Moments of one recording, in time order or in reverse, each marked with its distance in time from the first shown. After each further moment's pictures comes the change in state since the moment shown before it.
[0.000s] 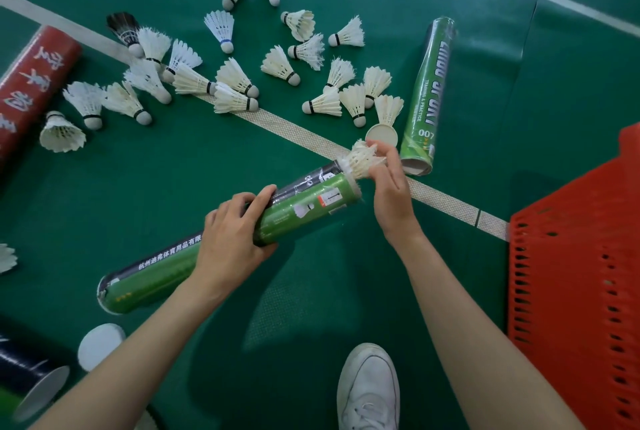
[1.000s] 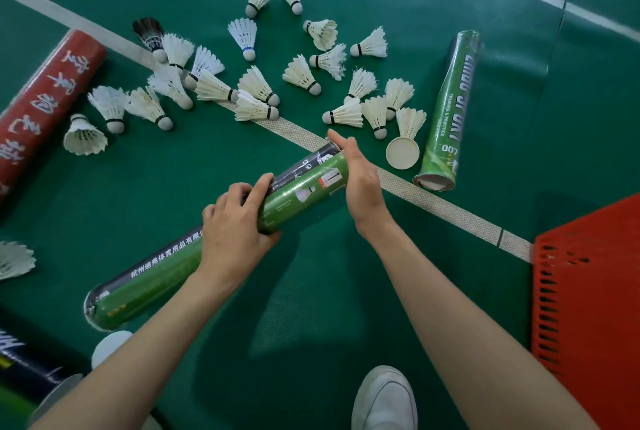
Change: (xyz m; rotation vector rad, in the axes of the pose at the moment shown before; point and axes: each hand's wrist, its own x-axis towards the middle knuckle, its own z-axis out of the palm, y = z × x) left_hand 0.023 -0.013 -0.018 0.034 0.071 -0.146; right_hand 0.029 -0.006 0.068 0.051 -0.107 0.087
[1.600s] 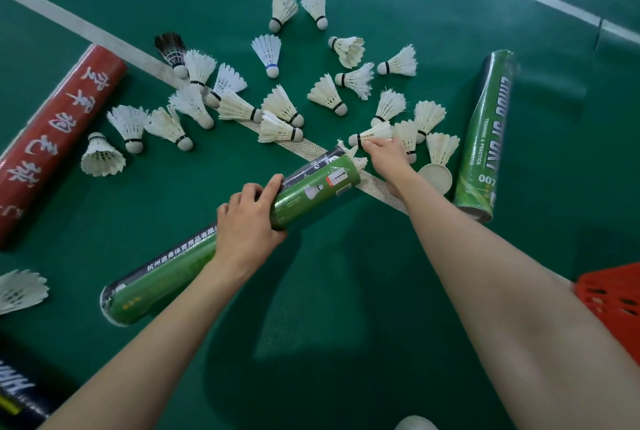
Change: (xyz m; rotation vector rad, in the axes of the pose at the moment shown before) left_hand 0.067 -0.036 0.003 0.064 -0.145 -0.079; right_hand 0.154 0.026 -0.009 -0.571 0.155 0.297
